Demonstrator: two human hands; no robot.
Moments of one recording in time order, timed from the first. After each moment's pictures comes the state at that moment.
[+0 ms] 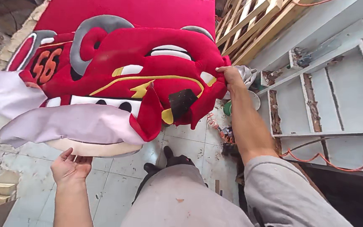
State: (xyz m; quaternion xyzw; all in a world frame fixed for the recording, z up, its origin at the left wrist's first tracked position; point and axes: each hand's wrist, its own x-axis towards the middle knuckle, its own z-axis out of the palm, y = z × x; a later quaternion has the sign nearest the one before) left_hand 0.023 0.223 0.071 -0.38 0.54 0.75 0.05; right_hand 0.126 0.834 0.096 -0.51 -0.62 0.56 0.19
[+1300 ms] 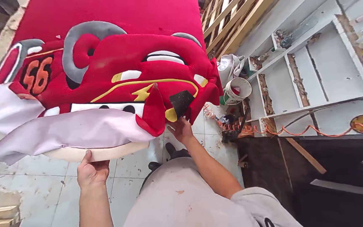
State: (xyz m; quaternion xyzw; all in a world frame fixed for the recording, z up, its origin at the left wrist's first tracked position) left_hand 0.045 0.230 0.061 -0.33 0.53 0.77 0.13; right_hand 0.193 0.526 -0.027 -0.38 -0.20 0.89 0.17
